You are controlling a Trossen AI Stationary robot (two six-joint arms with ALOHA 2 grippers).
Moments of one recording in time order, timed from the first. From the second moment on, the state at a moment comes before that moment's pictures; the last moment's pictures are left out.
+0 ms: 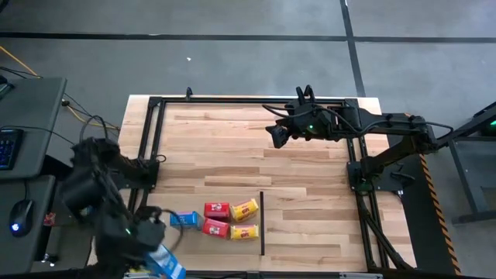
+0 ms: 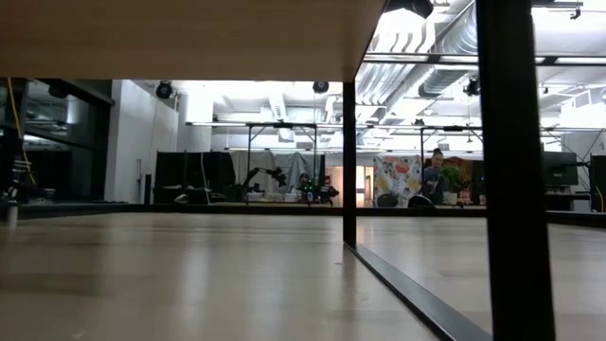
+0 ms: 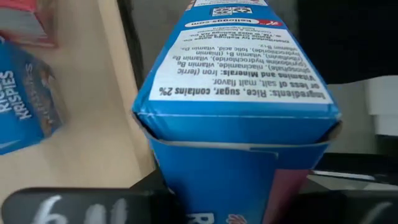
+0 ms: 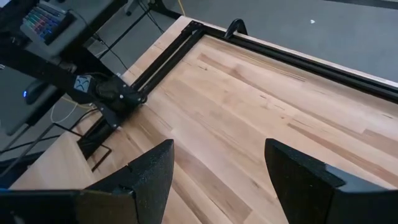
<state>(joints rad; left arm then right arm) -0.93 1.72 2.33 -1.57 0.12 -0.83 -0.01 1.39 1.52 -0.75 0.36 0.76</state>
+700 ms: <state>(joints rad) -0.98 1.78 2.28 -1.57 -0.10 -0.83 -0.01 1.40 1.52 -0.83 0.32 0.70</state>
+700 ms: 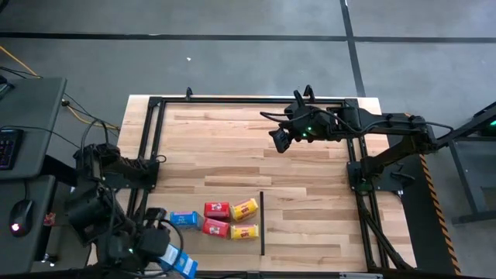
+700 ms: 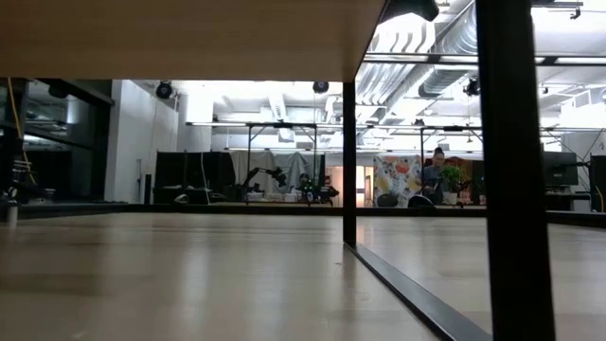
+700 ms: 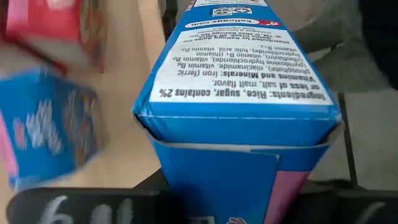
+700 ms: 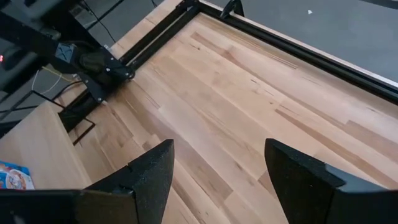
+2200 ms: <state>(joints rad) -0.90 1.76 1.94 -1.57 -0.04 -0.79 -0.01 1.40 1.52 -0.86 0.37 0.65</state>
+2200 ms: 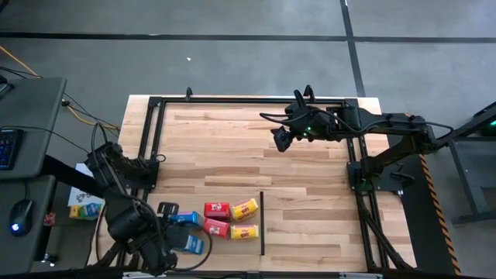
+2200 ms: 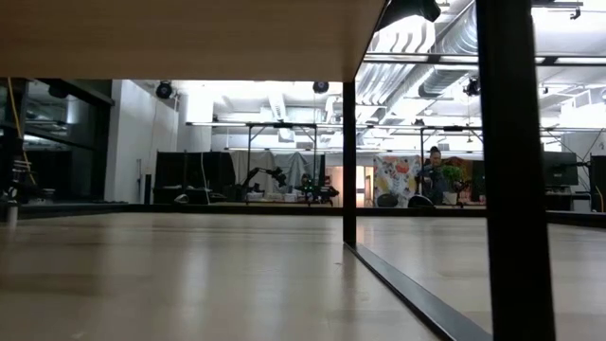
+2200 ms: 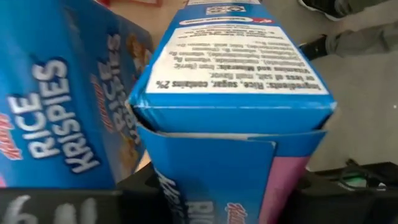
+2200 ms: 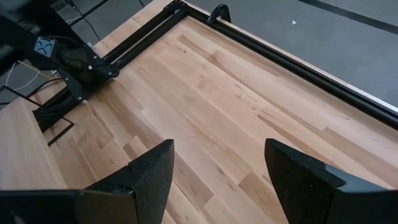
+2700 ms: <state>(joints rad) -0.86 1.76 1.94 -1.57 -0.05 -0.77 -0.01 1.40 1.52 -0.86 0.38 0.65</state>
